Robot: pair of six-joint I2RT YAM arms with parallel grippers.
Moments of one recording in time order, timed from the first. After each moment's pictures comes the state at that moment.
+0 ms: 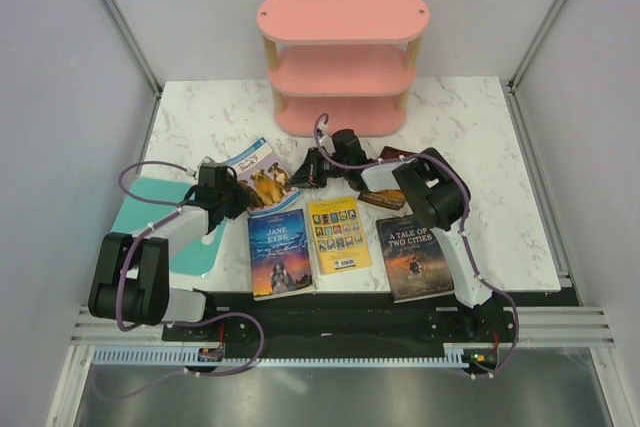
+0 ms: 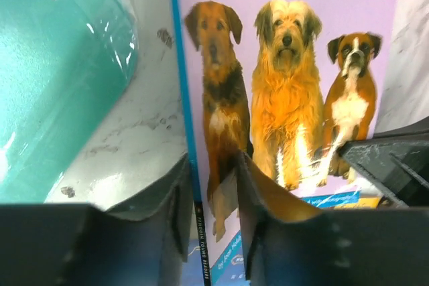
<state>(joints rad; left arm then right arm) -0.14 1.37 0.57 -0.02 0.01 -0.84 0.61 2.33 1.41 0.47 -0.74 0.95</state>
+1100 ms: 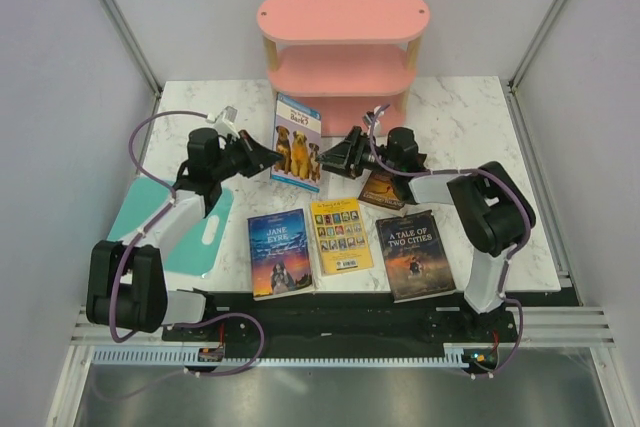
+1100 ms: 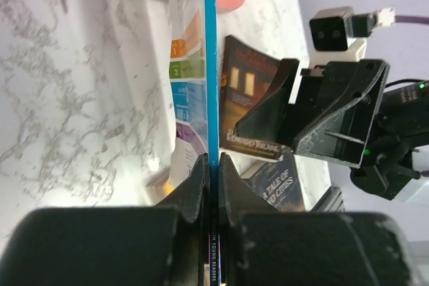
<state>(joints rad) -0.15 1.34 0.75 0.20 0.54 -0.69 0.45 1.92 0.95 0.84 -0.74 1.14</state>
